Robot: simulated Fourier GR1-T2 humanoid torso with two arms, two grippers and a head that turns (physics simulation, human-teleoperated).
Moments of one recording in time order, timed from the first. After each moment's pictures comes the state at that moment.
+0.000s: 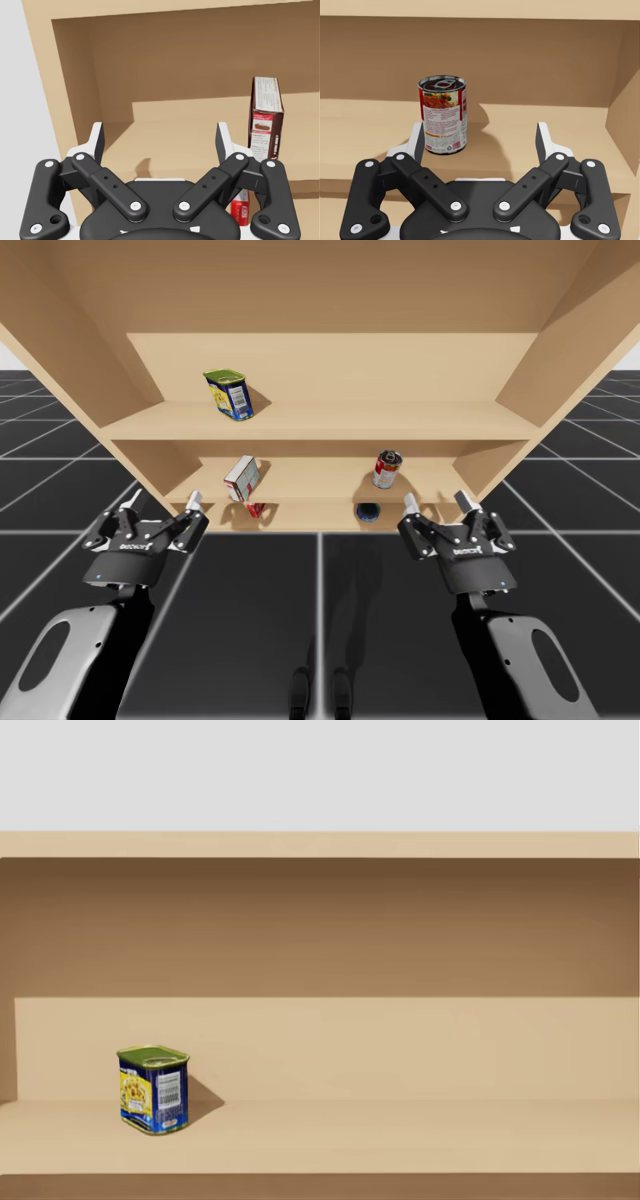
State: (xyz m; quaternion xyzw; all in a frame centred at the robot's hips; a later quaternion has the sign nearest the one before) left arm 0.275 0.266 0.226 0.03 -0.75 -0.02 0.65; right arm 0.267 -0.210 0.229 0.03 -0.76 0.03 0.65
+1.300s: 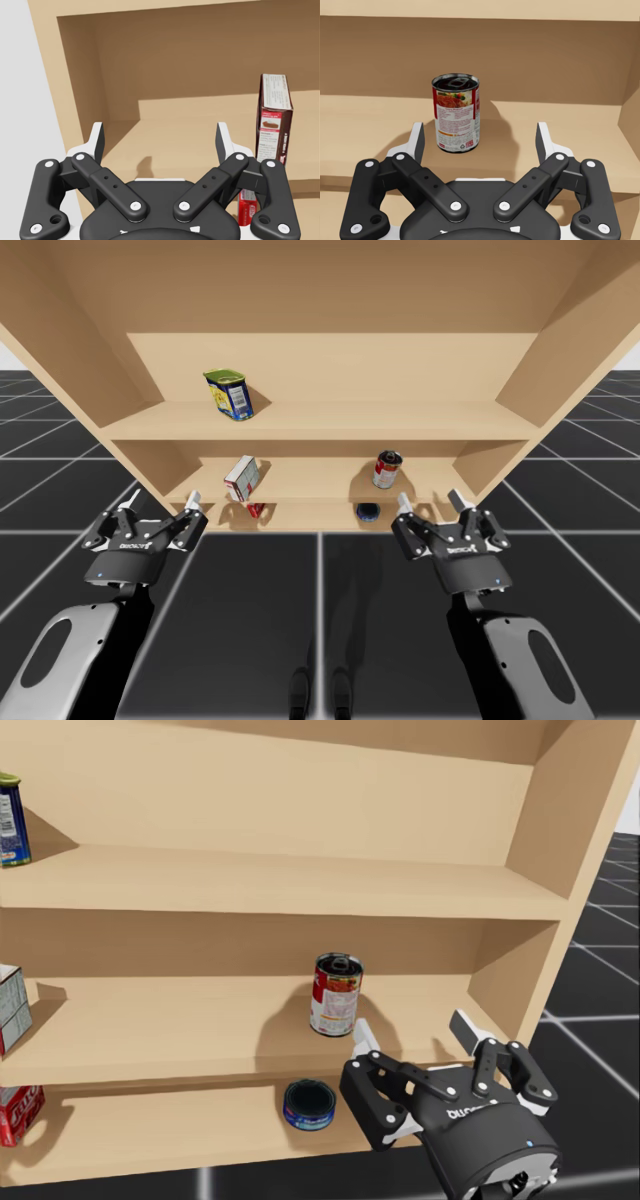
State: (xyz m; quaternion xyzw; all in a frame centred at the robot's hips) left arm 0.277 0.269 0.224 0.04 -0.75 -0.02 0.66; right arm 0.266 -0.199 0.236 0.03 -0.75 0.03 0.66
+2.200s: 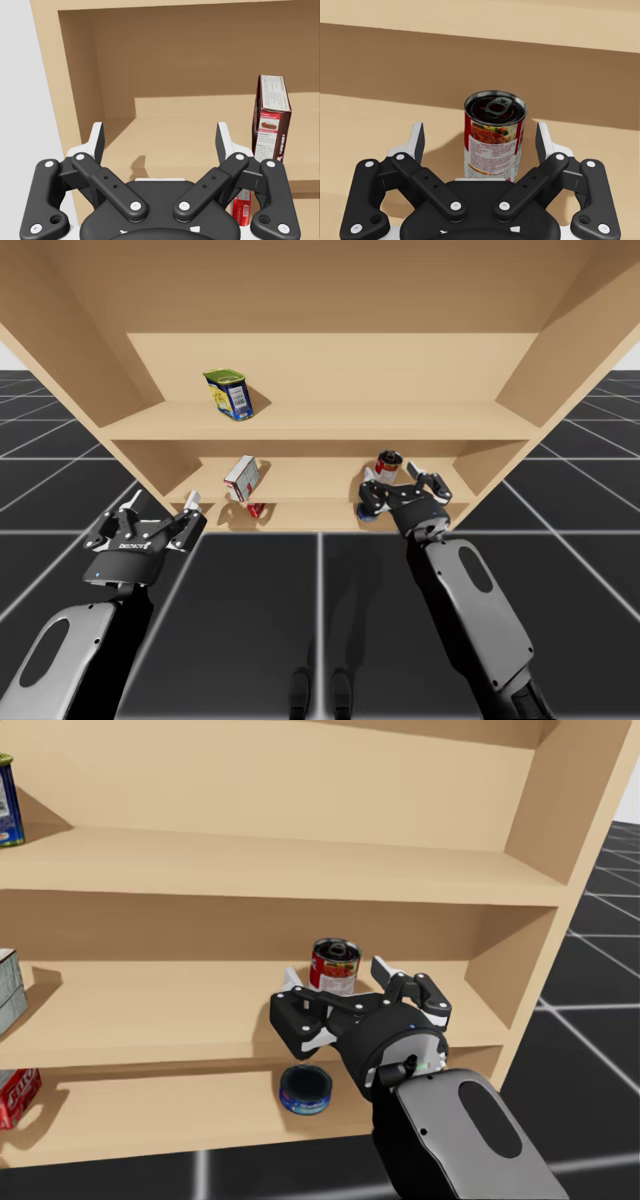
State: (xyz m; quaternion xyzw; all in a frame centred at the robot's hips) left arm 0.277 0.271 0.223 0.02 -0.75 -0.01 0.66; right arm 0.346 -0.165 0.245 0.04 -0.70 0.07 0.71
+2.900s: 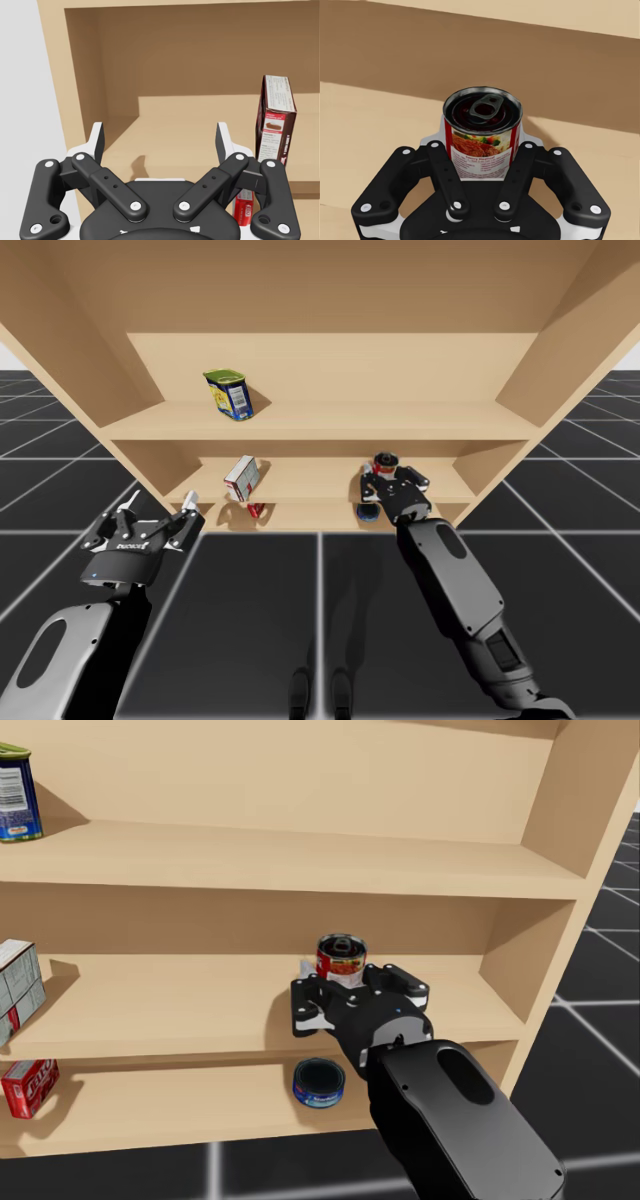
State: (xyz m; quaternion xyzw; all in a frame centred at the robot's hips) left arm 0.276 0.274 0.224 0.02 -0.75 0.00 0.66; right arm 0.385 -0.163 0.223 0.04 -0.69 0.09 0.72
